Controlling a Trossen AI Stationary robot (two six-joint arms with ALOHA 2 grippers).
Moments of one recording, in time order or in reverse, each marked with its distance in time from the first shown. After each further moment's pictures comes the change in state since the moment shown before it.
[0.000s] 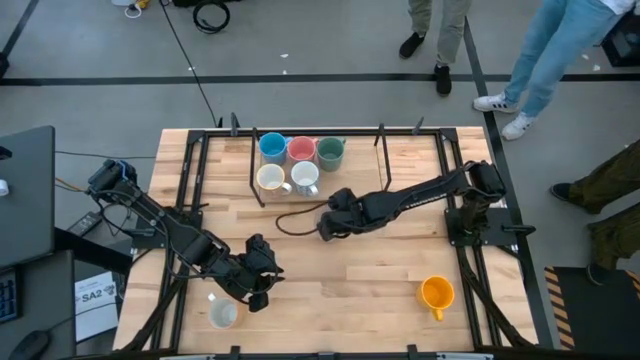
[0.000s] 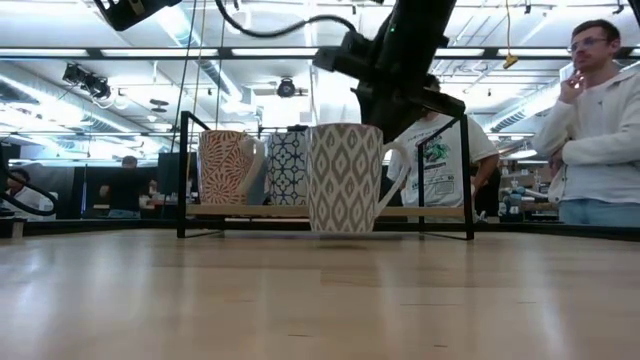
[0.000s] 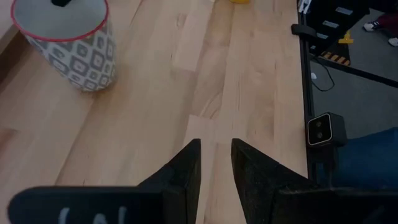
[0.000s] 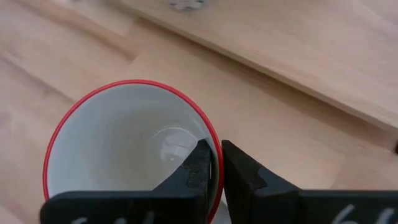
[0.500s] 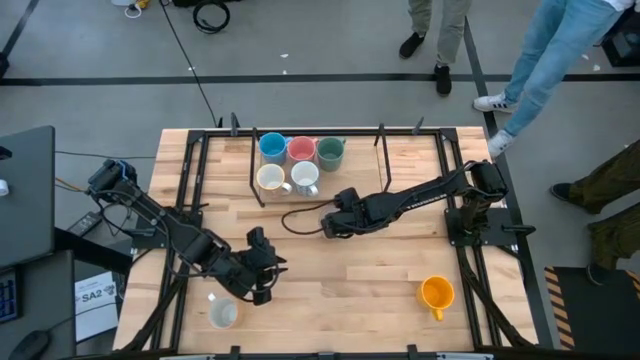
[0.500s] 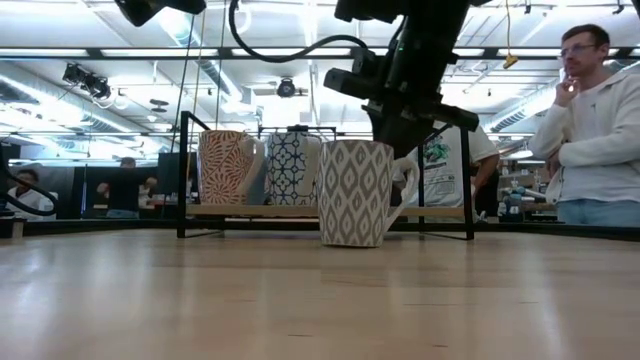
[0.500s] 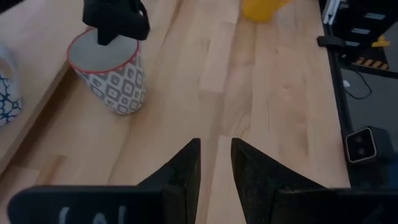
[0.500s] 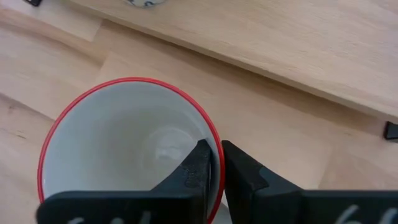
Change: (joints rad) left arm 0.009 0.000 0.001 0.001 -0.125 0.103; right arm -0.012 -0.006 -0.078 0.021 0.006 0.087
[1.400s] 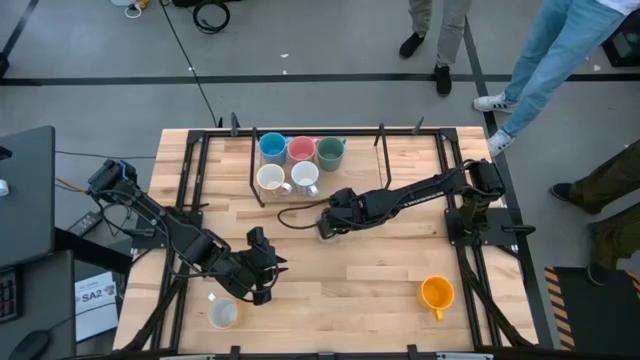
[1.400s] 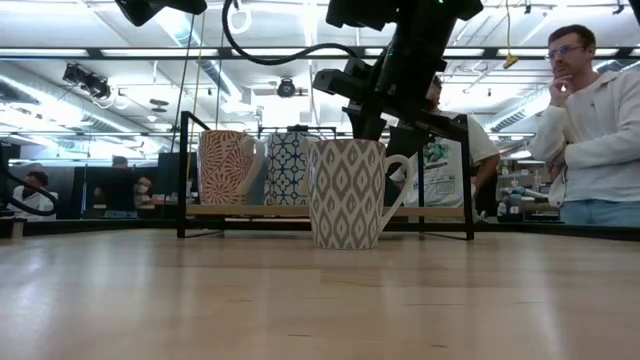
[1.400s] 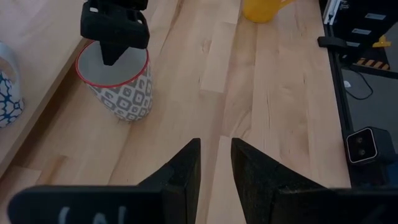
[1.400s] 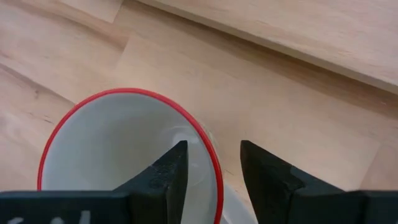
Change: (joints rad) left arm 0.000 0.000 0.000 0.000 -0.006 0.001; right arm -0.026 0.006 -0.005 0.096 -0.105 -0.044
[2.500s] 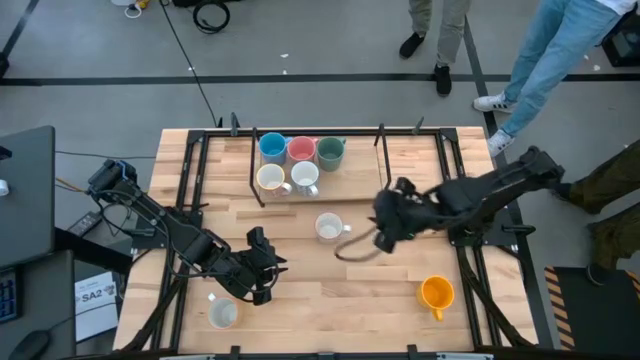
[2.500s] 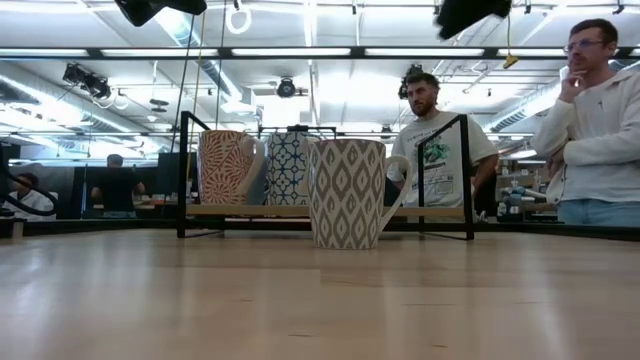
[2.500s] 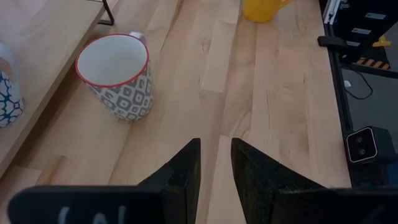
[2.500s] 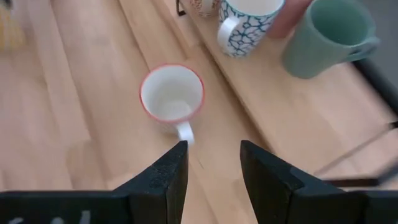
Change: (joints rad) left arm 0.000 0.000 0.000 -0.001 0.001 0.000; right arm 0.254 -0.485 0.002 -0.313 0.200 -0.578
